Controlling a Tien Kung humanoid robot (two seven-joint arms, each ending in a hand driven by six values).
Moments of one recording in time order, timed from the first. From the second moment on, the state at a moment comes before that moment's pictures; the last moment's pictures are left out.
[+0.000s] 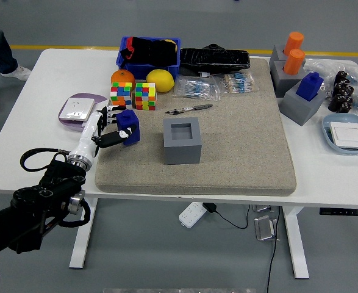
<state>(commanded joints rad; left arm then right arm) -0.71 0.15 -0.25 -0.61 0.32 0.38 -0.53 0.06 -0.44 1.21 0.31 -1.32 0.22 -0.19</state>
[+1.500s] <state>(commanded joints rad) -0.81 0.20 -0.28 -0.92 0.53 0.33 -0.43 0.06 -0.45 1.20 0.32 -1.32 0.22 -0.19</state>
